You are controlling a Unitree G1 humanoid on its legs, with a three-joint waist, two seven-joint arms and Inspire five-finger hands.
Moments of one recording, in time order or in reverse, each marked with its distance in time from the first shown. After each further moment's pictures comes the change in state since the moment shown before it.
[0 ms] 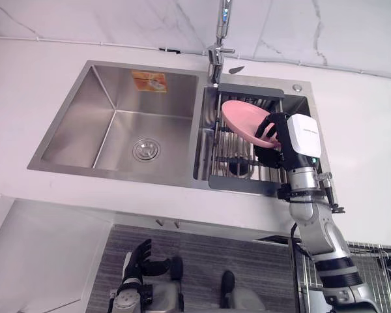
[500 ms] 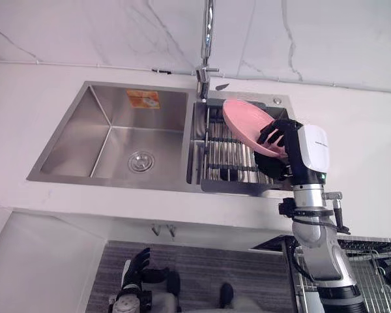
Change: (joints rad) left arm -0.006 -0.001 0.002 0.079 0.019 0.012 0.003; right arm 0.170 0.055 -0.043 -0.211 0.037 -0.039 -0.010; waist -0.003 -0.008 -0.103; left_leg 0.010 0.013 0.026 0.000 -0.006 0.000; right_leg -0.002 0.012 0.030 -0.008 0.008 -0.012
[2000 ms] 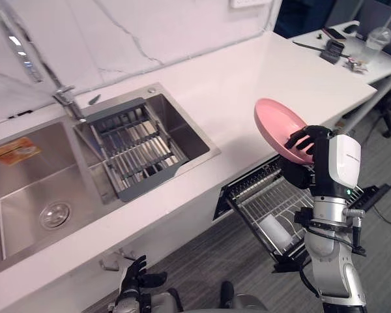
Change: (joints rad) left arm -0.013 -0.019 0.012 0.050 -0.038 0.013 0.015; right arm 0.157 0.072 -0.158 -0.038 -0.068 0.049 -0.060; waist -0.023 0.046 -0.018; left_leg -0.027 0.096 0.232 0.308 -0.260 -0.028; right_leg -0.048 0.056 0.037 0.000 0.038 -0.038
